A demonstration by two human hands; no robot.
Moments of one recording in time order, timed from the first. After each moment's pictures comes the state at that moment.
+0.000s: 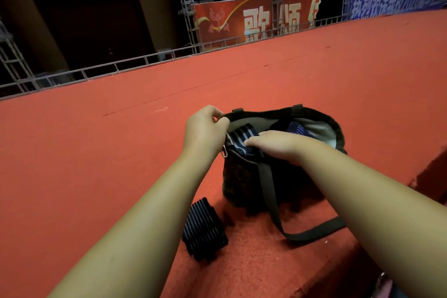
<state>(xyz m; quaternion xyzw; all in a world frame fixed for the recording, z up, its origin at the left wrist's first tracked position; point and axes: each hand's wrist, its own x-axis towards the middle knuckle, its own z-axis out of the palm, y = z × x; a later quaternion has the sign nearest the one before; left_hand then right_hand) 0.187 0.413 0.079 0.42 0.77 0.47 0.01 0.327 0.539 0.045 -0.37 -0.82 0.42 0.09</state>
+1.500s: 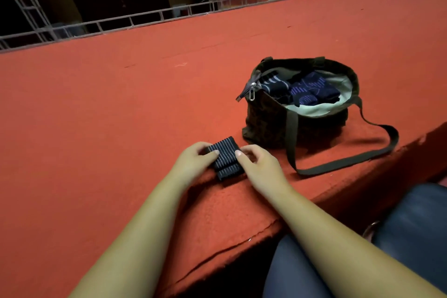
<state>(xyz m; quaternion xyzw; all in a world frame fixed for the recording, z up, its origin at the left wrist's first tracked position) 0.163 0.242 -0.075 0.36 0.79 0.45 0.20 0.330 0.361 -0.112 -0.34 -0.78 0.43 0.31</state>
